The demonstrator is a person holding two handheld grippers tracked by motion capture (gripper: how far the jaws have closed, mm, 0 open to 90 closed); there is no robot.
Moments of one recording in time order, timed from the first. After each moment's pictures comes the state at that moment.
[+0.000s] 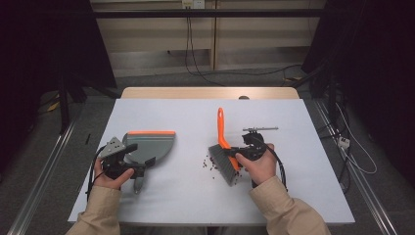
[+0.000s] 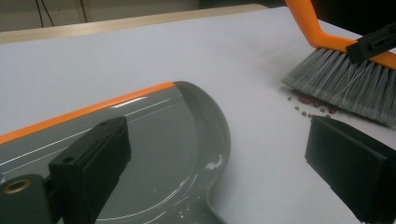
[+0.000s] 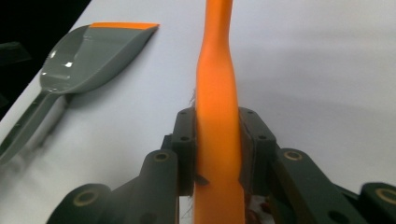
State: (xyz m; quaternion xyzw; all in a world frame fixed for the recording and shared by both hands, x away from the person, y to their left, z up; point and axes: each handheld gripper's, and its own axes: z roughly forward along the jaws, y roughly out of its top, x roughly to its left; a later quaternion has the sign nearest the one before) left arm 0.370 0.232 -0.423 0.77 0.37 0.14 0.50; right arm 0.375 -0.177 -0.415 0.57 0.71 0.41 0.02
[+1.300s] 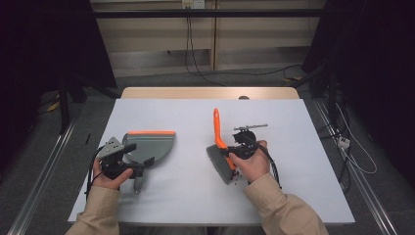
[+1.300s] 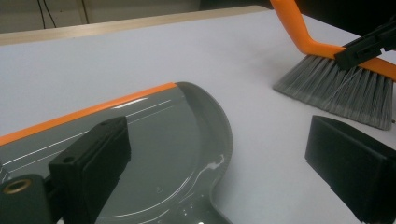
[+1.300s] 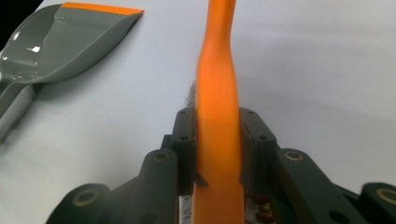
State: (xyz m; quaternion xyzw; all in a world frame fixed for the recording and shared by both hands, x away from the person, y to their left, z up) left arm 0.369 0.235 -0.422 0.77 0.37 0.15 0.51; right arm 0.382 -0.162 -0.415 0.57 0.73 0.37 0.05
